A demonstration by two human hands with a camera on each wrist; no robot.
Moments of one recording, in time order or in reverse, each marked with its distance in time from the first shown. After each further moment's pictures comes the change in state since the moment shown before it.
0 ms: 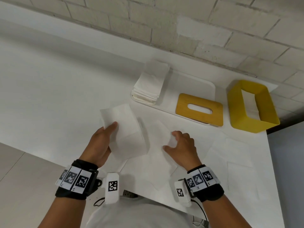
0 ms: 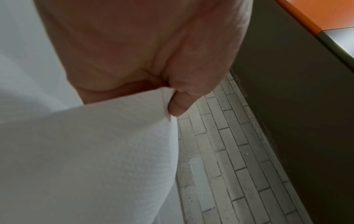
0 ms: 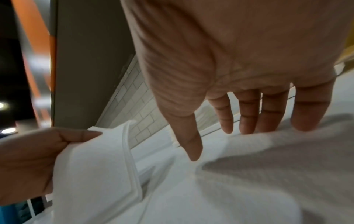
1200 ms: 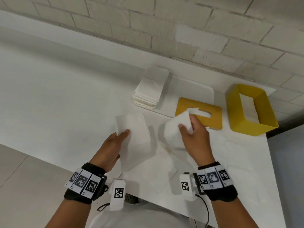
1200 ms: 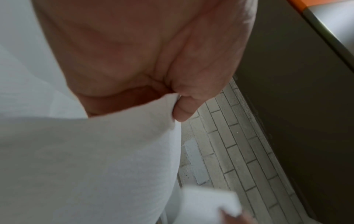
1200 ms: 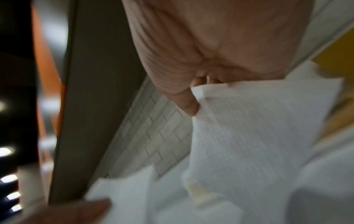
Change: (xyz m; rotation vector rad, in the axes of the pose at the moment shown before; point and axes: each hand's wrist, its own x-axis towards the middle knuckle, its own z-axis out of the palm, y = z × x) left_hand -0.010 -0.008 0.016 0.170 -0.111 -0.044; right_hand -0.014 -0.021 -0.056 0.432 0.354 -0.205
